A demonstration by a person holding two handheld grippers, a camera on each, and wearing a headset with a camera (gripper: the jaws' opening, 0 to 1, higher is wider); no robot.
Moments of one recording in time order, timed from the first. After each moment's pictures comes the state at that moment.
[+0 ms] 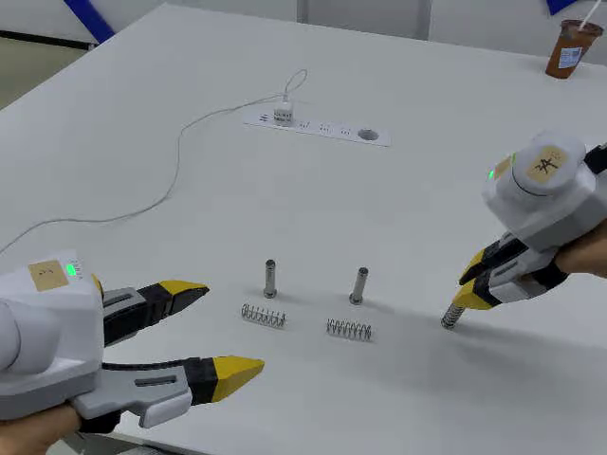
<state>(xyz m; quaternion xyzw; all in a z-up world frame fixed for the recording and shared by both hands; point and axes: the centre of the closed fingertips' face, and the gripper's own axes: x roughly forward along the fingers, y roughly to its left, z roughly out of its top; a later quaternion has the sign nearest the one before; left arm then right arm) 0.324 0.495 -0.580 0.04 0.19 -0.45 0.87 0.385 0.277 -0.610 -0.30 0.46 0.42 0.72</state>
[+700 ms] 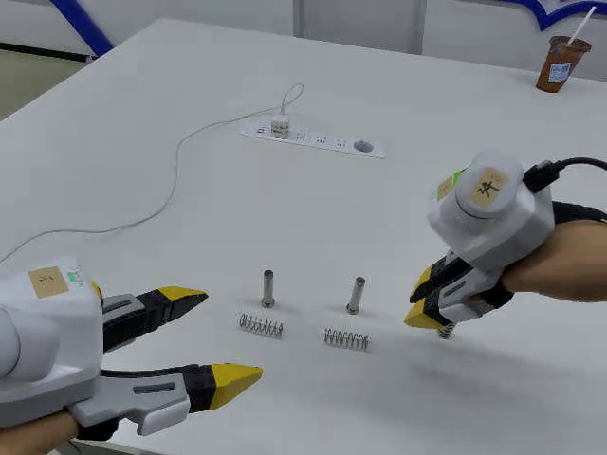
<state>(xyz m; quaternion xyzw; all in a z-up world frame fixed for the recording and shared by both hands) 0.322 0.495 -0.575 0.04 0.19 -0.45 0.87 0.370 0.336 -0.623 -0.32 0.43 0.48 0.70</state>
